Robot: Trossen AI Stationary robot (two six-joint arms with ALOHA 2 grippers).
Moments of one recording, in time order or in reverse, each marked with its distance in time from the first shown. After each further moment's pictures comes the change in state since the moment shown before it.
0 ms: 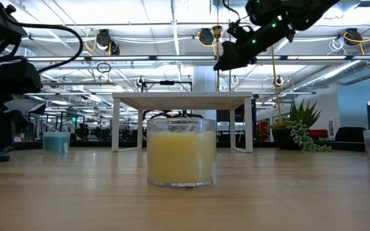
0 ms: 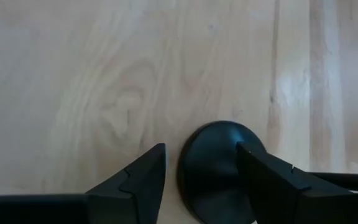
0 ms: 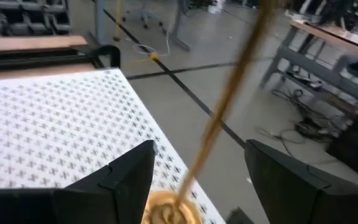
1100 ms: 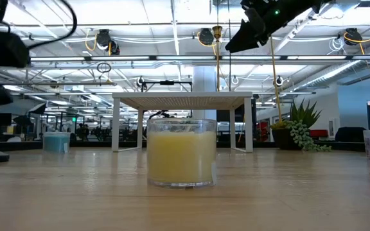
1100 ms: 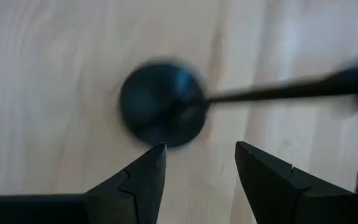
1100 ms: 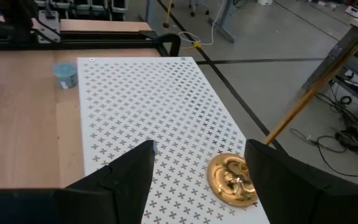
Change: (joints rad) left arm -0.209 0.157 0.251 -0.233 0.037 -0.123; right arm 0.202 -0.228 0.000 -0.315 0.002 0.010
